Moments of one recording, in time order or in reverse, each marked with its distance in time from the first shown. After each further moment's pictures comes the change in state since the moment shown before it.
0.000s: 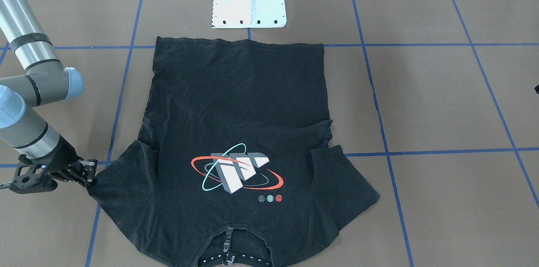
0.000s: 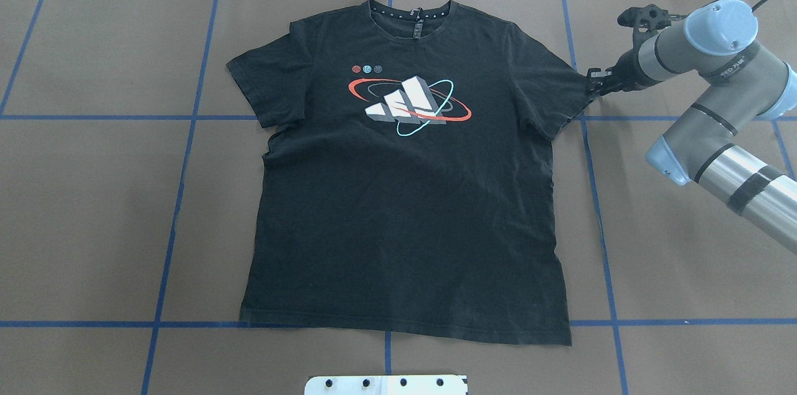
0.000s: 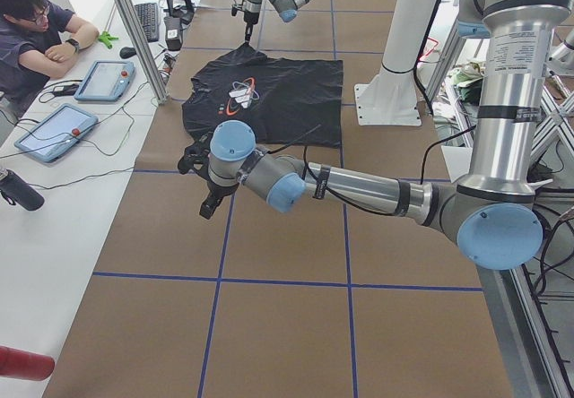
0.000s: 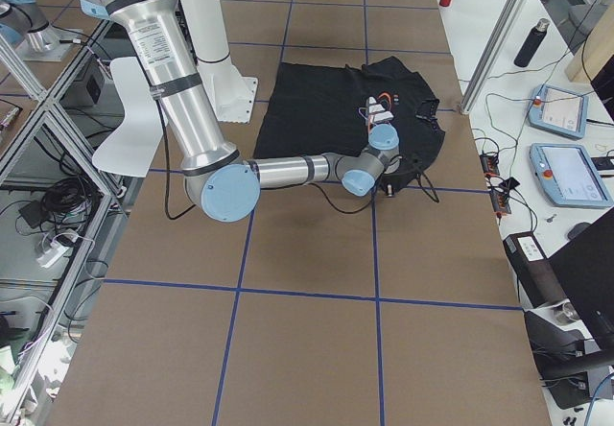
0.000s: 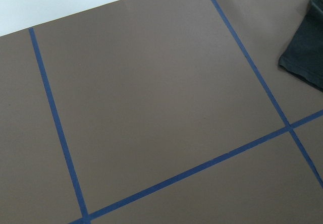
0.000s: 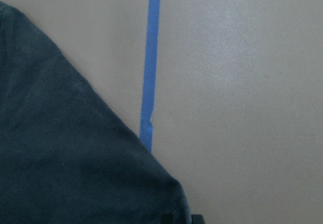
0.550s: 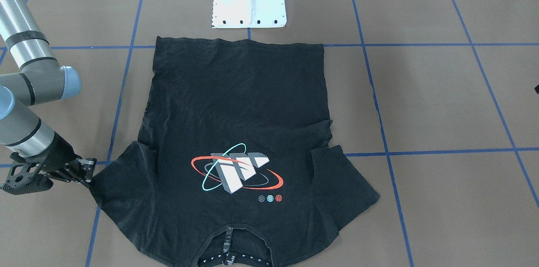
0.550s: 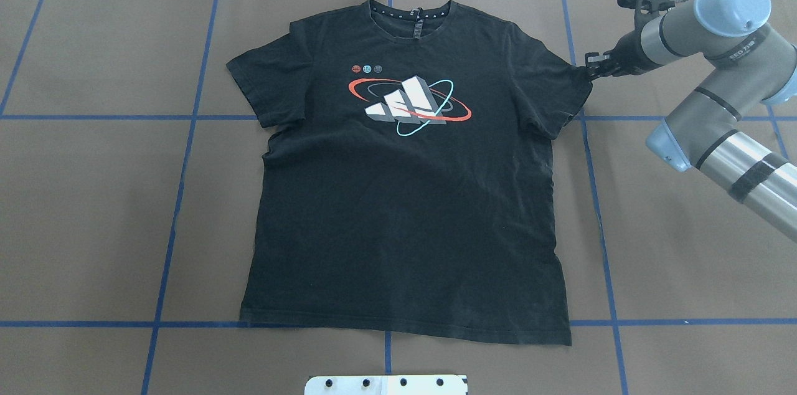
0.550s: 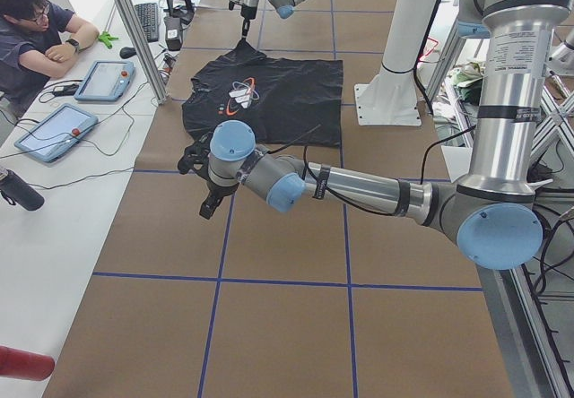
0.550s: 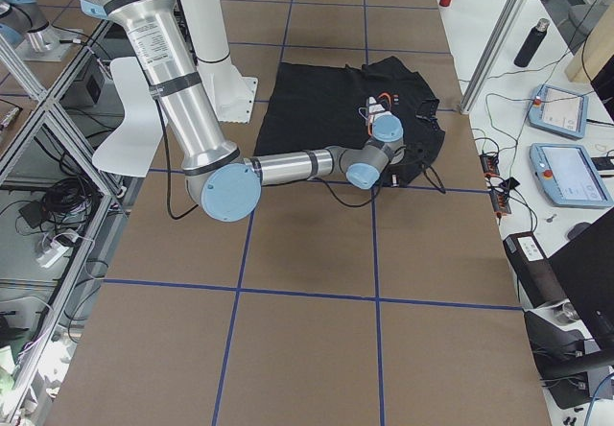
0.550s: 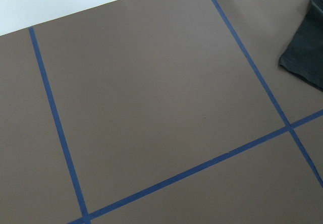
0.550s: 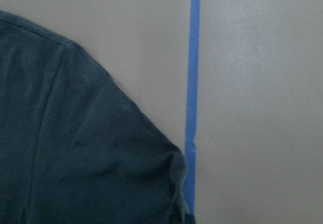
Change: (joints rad) left arm 0.000 0.000 0.000 0.001 0.001 0.000; right arm 0.029 0.028 0.046 -0.005 0.048 0.015
